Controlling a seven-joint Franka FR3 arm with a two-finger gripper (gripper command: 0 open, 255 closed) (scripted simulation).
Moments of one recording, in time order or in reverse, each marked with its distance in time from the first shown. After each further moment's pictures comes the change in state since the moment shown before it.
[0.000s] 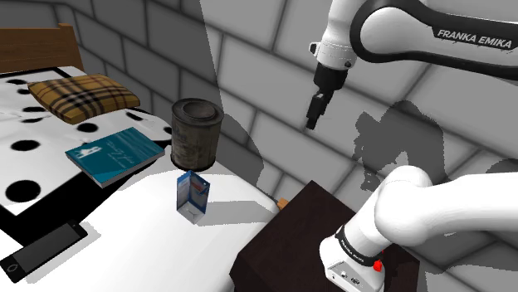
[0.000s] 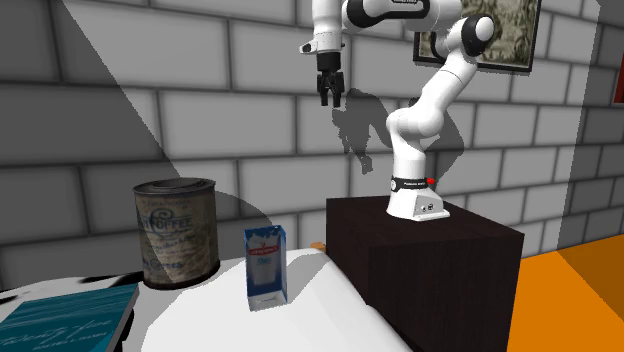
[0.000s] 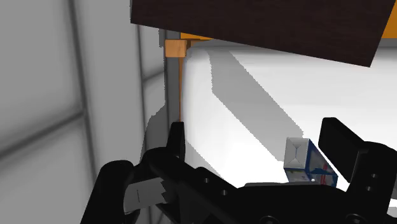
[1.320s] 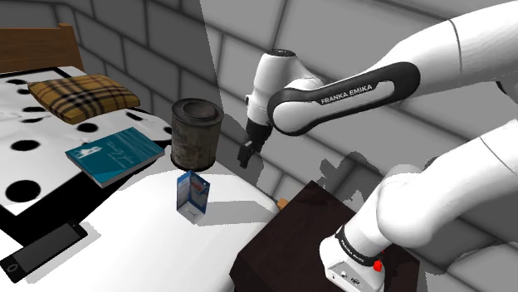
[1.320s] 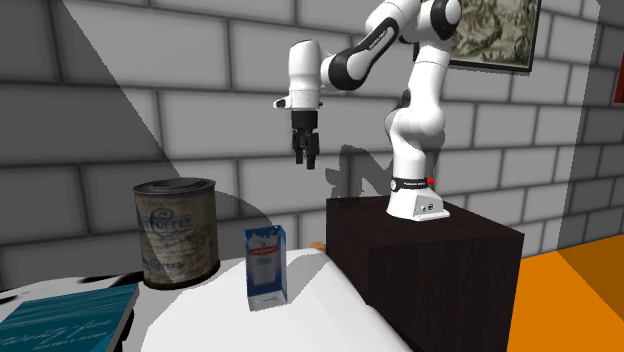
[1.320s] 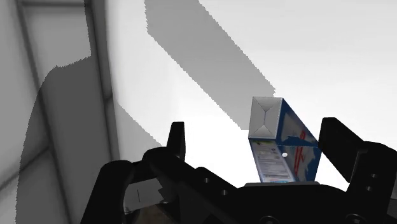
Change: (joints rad) arm 0.073 0.455 0.122 -0.142 0.112 0.685 0.164
